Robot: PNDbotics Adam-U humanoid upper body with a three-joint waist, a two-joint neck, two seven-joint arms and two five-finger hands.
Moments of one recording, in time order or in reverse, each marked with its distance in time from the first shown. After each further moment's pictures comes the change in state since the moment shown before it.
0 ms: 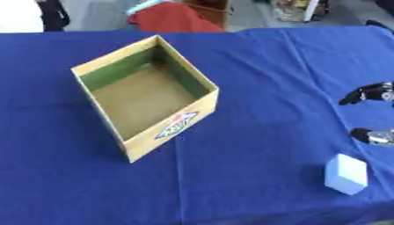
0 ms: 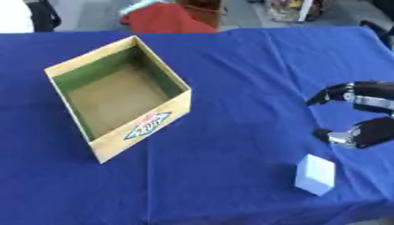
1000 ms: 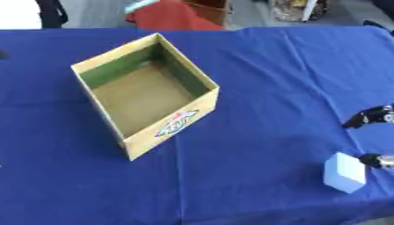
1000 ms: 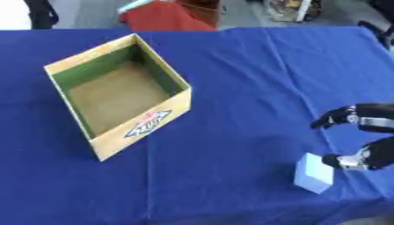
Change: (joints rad) left arm 0.005 0.010 0.000 0.000 0.000 0.005 -0.005; right arm 0.043 -0.048 0.073 0.031 -0.060 -0.060 -0.011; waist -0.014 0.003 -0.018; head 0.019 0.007
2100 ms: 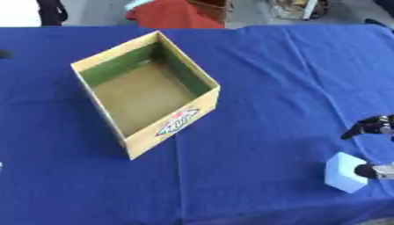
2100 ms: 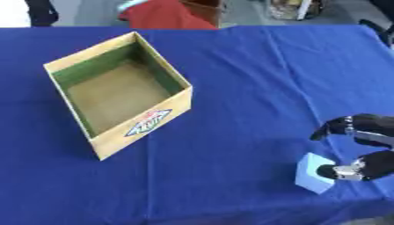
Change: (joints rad) left arm 0.000 0.008 -0.006 0.000 0.000 0.000 -0.008; right arm 0.033 -0.017 0.075 0.017 0.089 -0.042 -0.175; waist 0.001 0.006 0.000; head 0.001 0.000
